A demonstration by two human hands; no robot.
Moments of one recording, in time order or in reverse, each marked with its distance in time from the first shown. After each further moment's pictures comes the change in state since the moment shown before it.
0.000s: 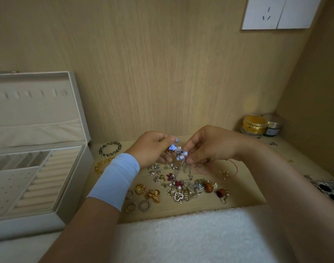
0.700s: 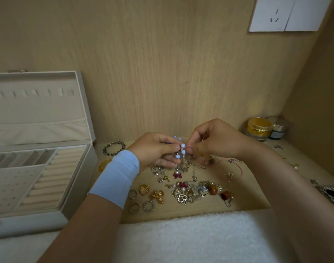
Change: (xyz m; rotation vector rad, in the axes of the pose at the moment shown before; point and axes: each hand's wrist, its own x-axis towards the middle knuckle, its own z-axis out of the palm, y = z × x) left_hand -0.007 0.005 -0.006 -0.281 -0.074 -0.138; right_hand 0.000 -0.006 0.003 0.010 0.252 -0.164
